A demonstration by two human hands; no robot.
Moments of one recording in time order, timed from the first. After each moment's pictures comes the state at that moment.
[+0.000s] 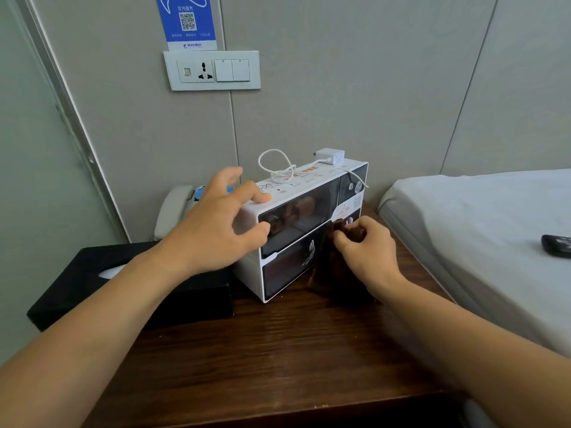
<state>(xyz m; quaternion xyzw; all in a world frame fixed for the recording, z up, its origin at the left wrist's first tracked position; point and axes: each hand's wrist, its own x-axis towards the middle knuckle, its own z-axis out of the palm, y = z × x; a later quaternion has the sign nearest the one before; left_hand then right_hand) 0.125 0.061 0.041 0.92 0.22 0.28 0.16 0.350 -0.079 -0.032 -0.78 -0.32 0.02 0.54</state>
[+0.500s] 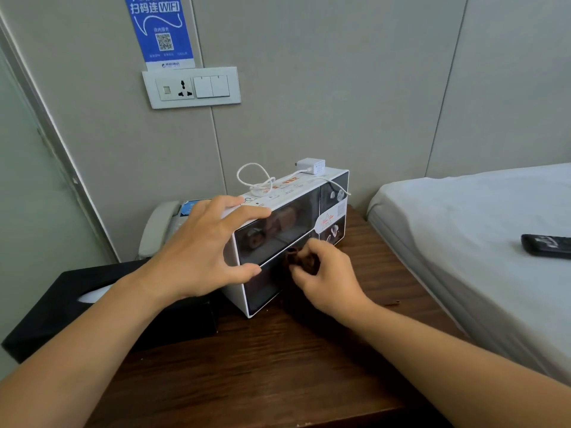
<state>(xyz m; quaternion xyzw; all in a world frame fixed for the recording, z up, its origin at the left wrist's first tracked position) 0.133 0.056 0.040 0.96 0.18 0.22 0.05 0.324 -0.070 -0.054 -0.72 -0.48 0.01 0.50</state>
